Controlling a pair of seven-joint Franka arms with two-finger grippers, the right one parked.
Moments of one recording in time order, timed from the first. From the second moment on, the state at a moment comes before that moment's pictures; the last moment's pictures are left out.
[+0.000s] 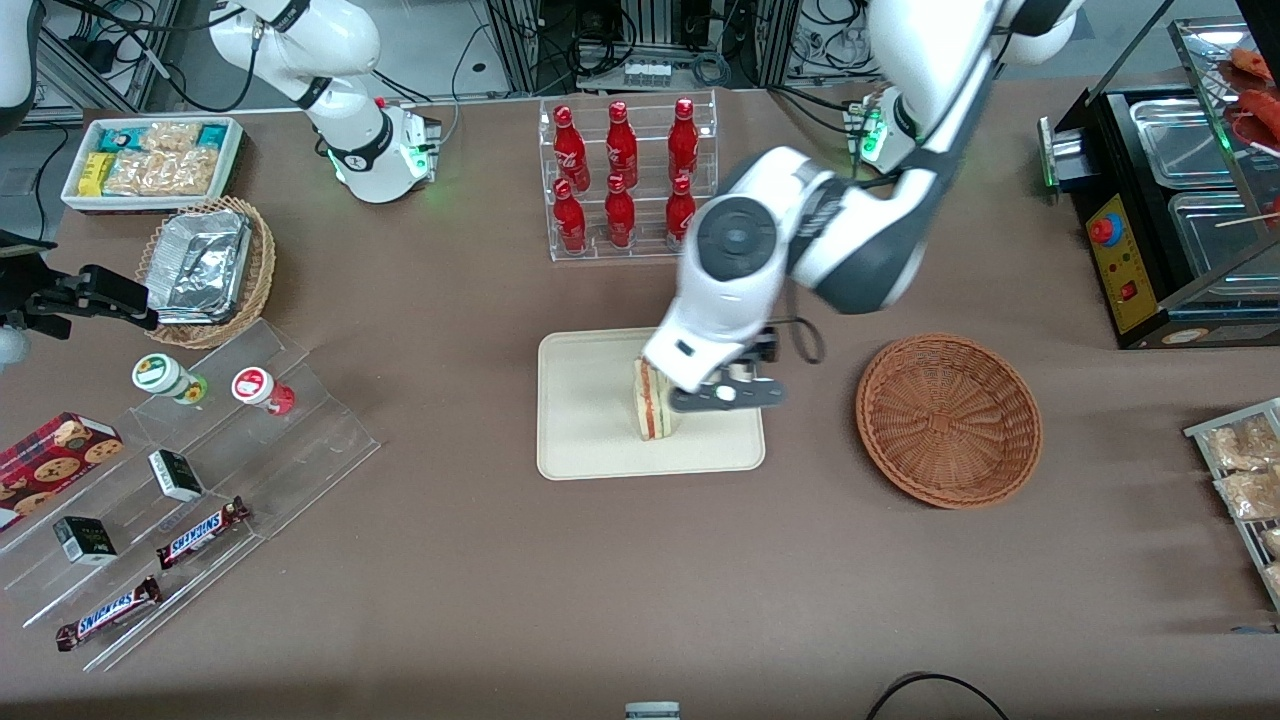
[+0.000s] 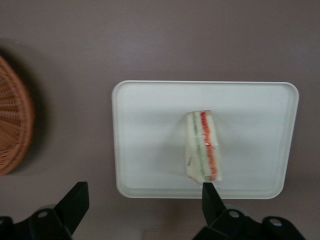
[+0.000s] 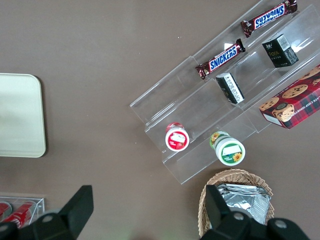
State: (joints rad) arm -0.52 0.50 -0.12 -1.30 0.01 1.72 -0.69
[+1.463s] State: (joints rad) arm -0.06 0.16 -0.12 -1.62 0.01 1.62 -0.10
